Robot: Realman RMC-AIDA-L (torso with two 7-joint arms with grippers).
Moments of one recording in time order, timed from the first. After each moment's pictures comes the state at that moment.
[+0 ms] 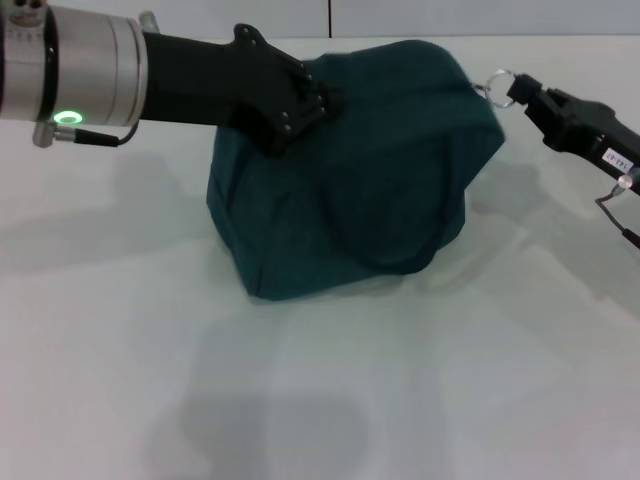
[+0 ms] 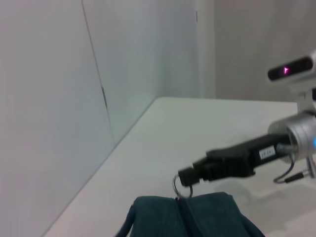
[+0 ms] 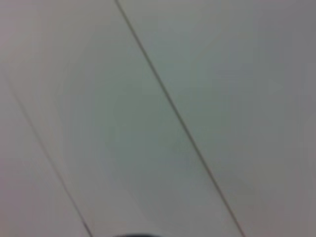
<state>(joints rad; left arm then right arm) -0.43 -2.08 1.25 1.54 1.98 1.42 -1.94 0.56 2.03 -1.25 -0.20 -0.80 -1.26 1.12</state>
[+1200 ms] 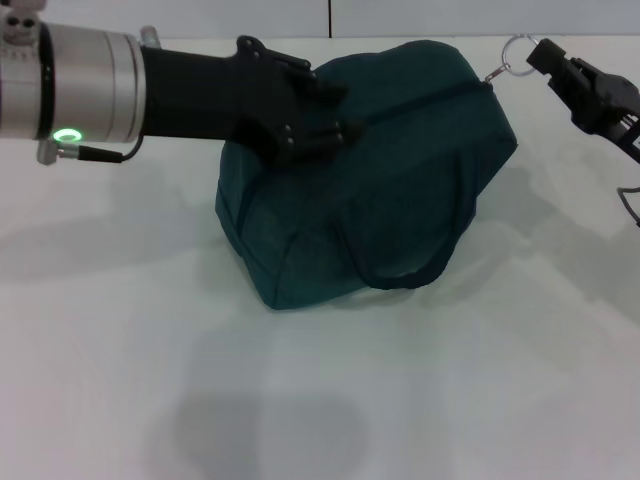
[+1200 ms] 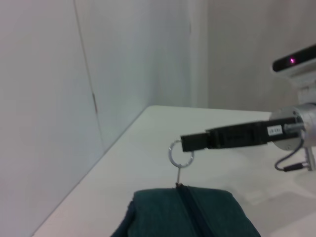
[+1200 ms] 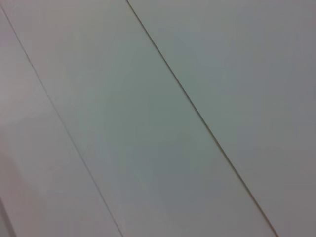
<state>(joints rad) -0.40 -2.09 1.26 1.53 1.92 1.42 -1.91 0.54 2.02 -1.25 -0.20 -0.74 -1.47 1.13</state>
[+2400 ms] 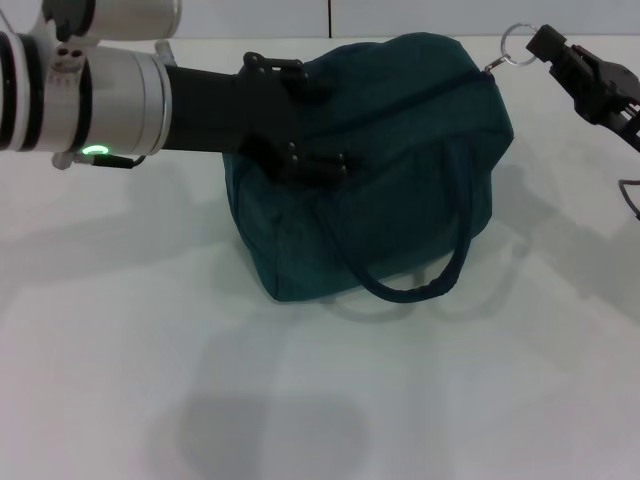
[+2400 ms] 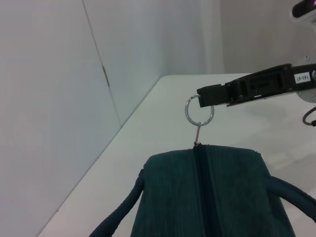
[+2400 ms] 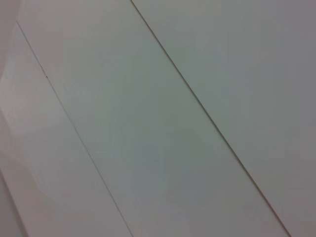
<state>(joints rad) -0.38 -2.09 1.36 1.53 2.03 1.31 -1.88 0.54 2.02 -1.25 -0.21 -0.73 -1.50 1.16</state>
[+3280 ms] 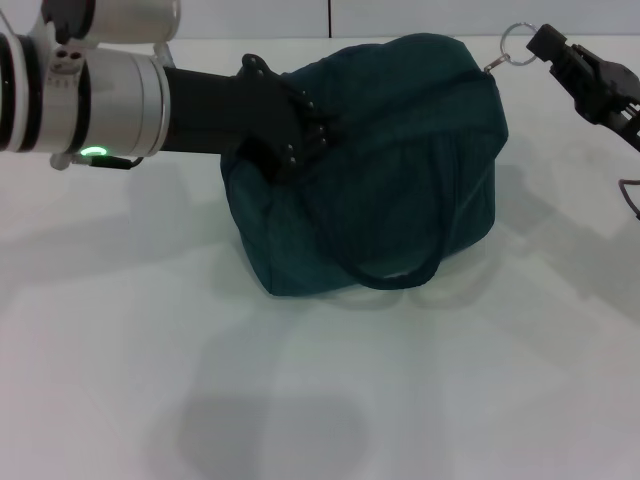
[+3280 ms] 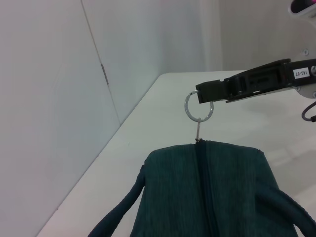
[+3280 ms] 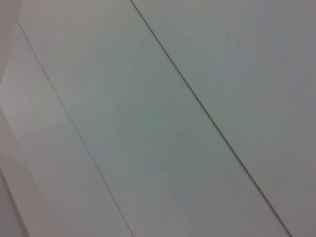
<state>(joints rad) -0.38 -2.09 1.36 1.53 2.03 1.31 -1.88 0.54 2.02 -1.25 -0.21 -0.73 -1.51 1.16</state>
